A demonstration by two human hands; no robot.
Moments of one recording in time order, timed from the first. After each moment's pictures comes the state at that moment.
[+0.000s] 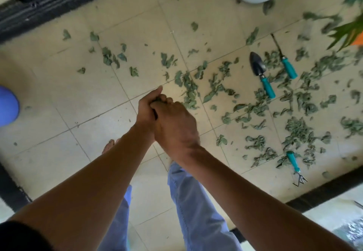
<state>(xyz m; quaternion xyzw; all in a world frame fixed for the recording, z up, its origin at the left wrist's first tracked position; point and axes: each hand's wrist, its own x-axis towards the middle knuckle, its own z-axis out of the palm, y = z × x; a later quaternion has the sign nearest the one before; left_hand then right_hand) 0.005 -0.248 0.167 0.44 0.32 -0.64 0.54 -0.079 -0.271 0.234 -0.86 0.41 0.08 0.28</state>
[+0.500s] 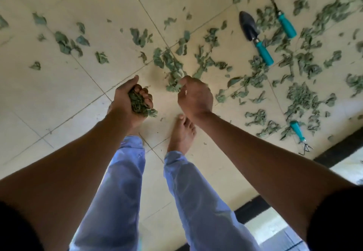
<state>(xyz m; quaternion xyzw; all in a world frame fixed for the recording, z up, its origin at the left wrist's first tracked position) 0.009 -0.235 0.061 0.48 0.34 -0.66 0.47 -0.159 -0.313 0.080 -0.71 0.62 0.11 0.31</state>
